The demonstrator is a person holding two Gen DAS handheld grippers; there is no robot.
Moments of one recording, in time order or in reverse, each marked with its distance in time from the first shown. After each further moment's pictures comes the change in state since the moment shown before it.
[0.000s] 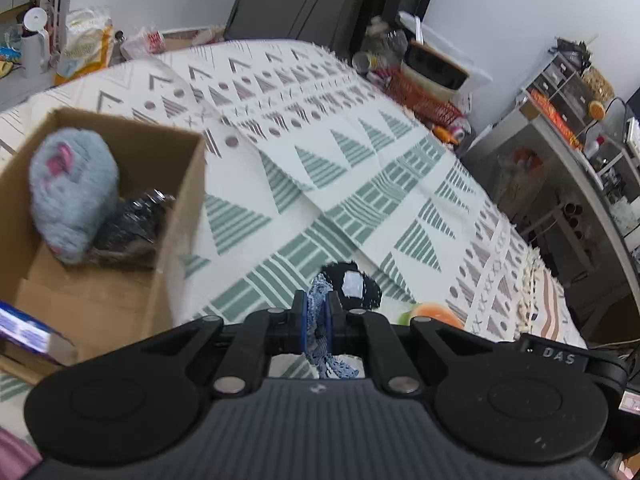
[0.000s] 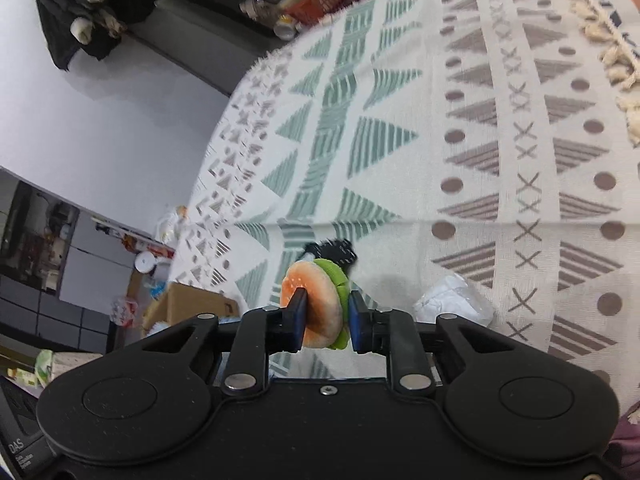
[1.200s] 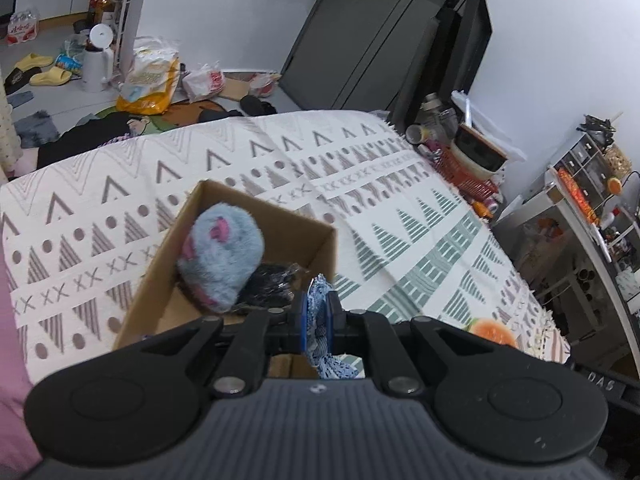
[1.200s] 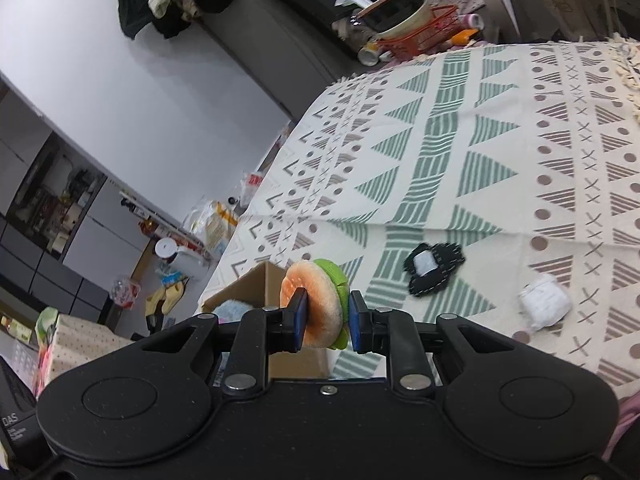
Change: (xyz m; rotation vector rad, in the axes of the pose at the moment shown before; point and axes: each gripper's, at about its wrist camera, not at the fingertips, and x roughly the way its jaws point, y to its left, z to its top) left arm -0.095 0.083 0.029 -0.108 -0.119 0.073; right arm -0.029 0.113 -0.048 -0.200 -0.080 0.015
